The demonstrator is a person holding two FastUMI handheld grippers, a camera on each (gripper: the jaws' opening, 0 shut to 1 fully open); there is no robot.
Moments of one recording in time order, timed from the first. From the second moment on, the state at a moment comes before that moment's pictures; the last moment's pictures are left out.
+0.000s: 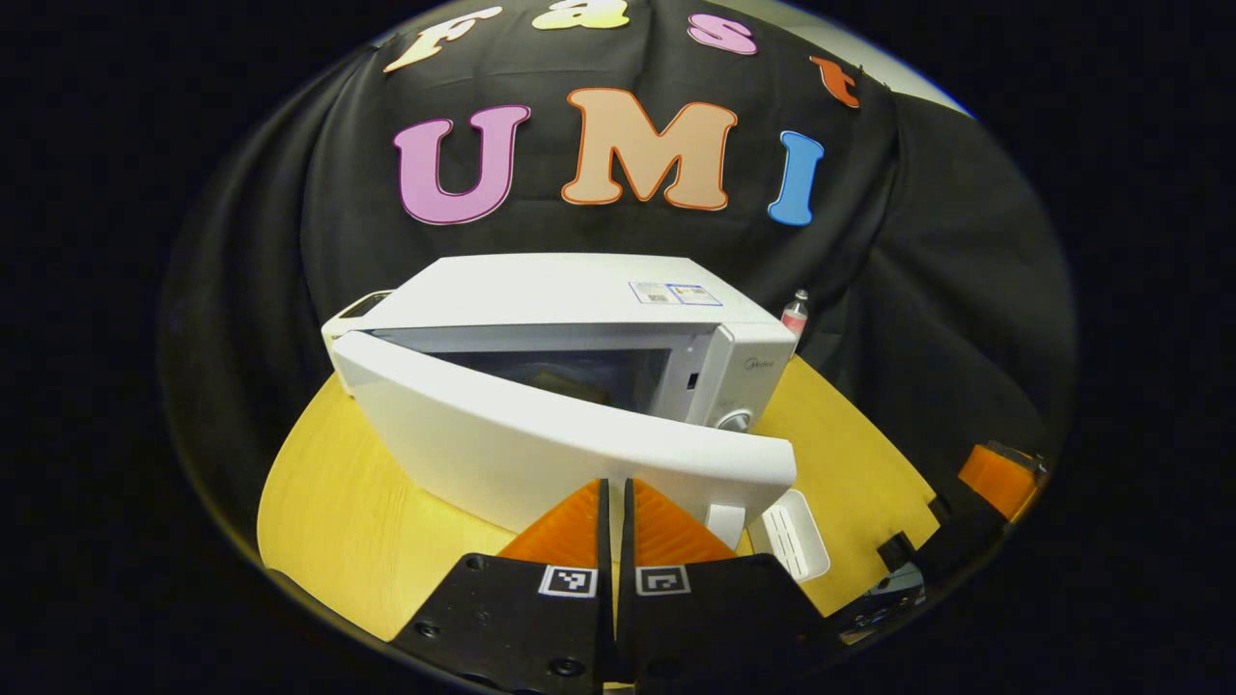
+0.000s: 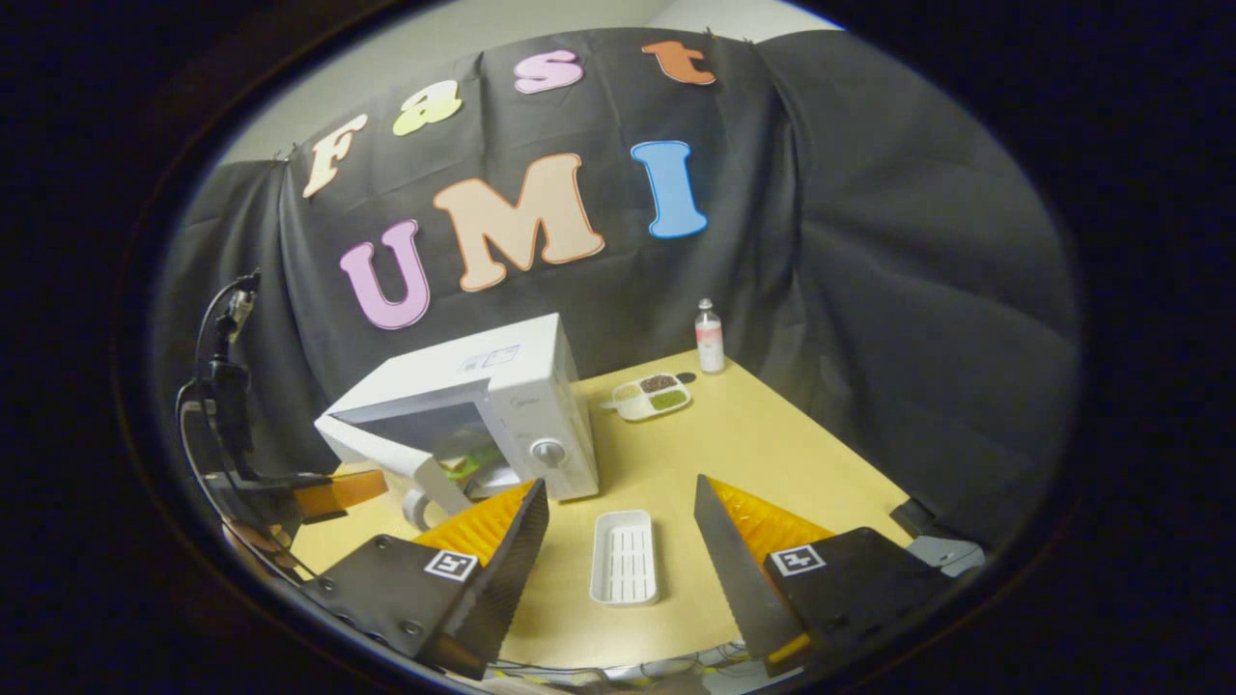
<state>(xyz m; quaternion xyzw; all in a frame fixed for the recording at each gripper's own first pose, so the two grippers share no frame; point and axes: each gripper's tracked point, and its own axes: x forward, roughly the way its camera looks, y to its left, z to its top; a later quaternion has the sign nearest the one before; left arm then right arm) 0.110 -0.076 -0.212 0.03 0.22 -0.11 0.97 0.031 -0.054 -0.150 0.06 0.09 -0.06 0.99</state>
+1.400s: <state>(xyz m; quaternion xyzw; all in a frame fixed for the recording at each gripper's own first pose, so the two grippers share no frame) 0.202 -0.116 -0.215 -0.02 0.21 -0.05 0.98 0.075 -0.084 -0.129 0.03 0.06 -0.04 1.00</state>
